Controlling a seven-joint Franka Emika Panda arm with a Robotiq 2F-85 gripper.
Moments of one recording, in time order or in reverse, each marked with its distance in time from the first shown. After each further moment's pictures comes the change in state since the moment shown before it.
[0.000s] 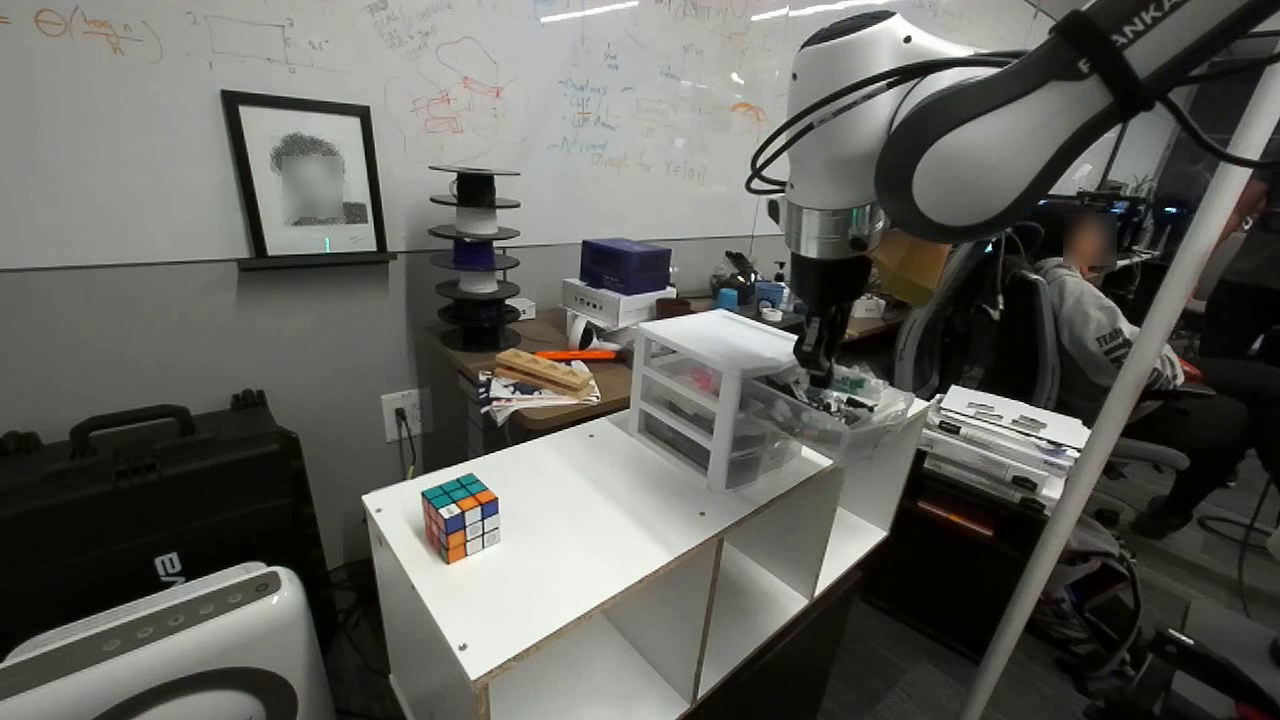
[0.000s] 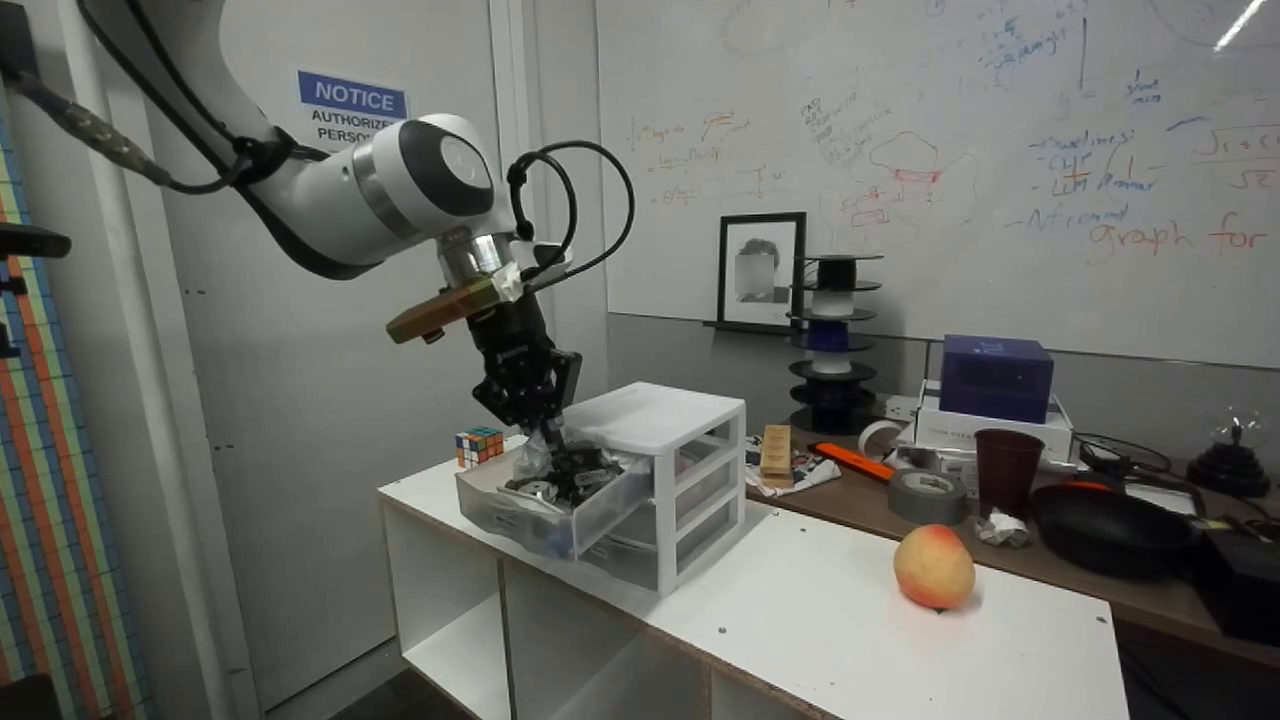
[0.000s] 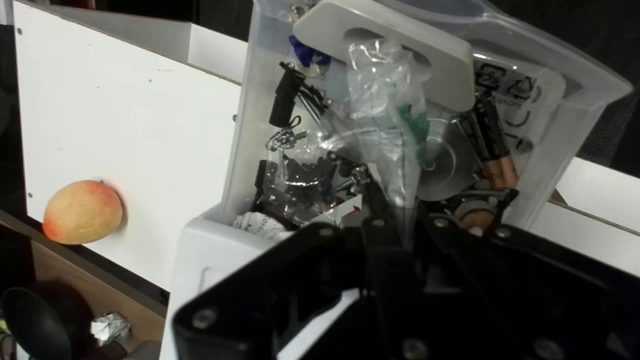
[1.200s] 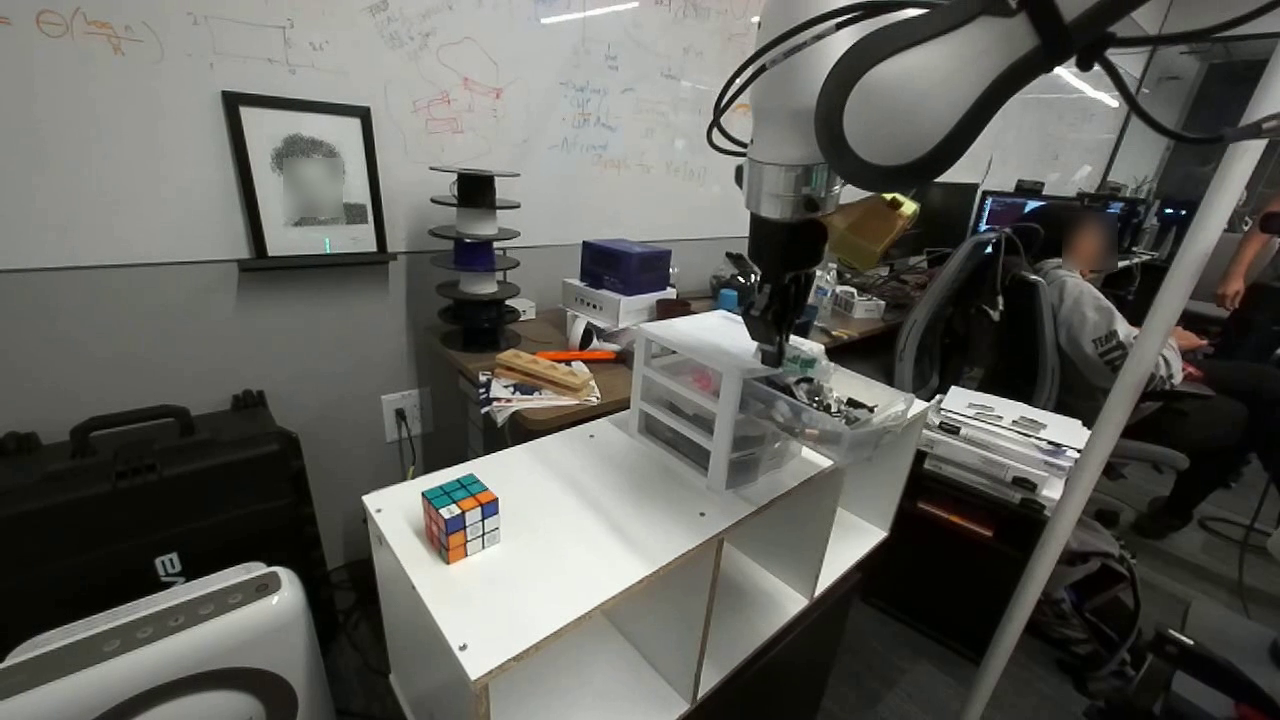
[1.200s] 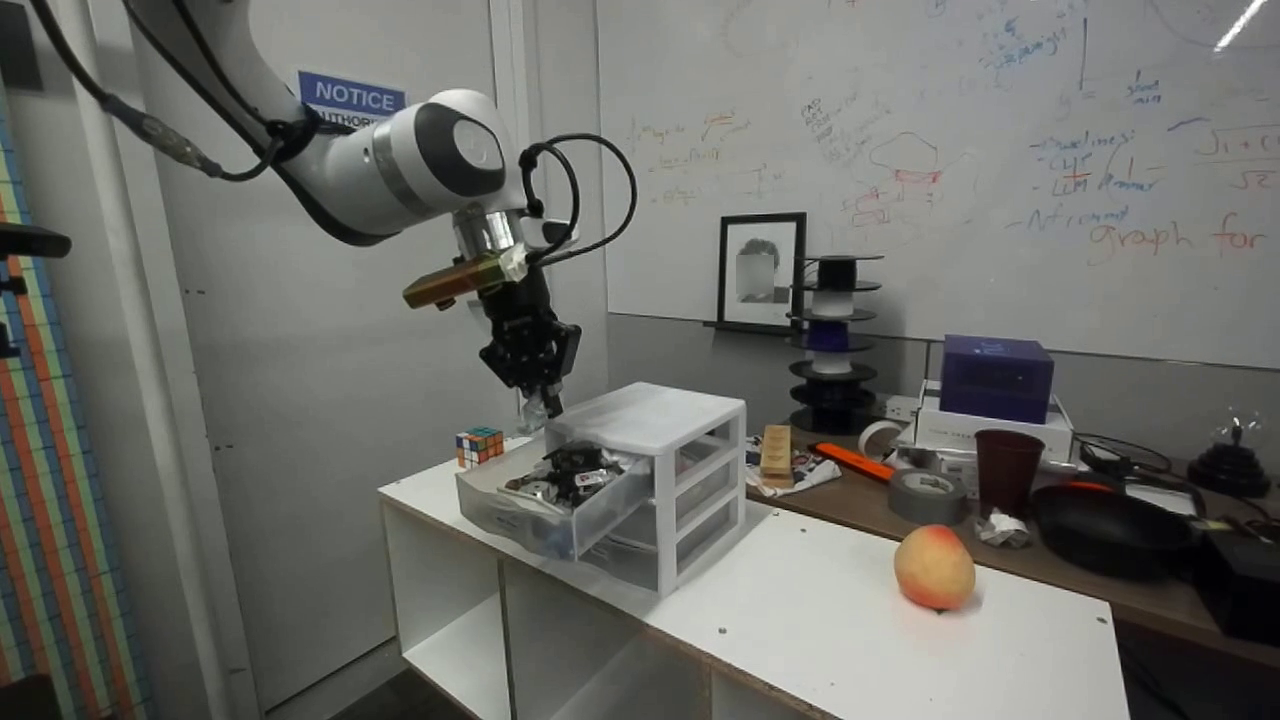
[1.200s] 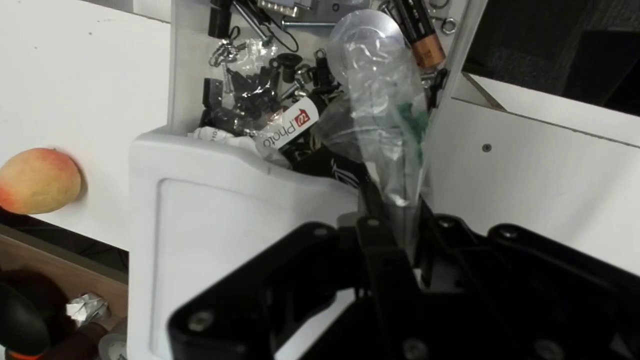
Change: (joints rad) arm 0.013 0.051 0.026 0.144 0.159 -0.038 -0.030
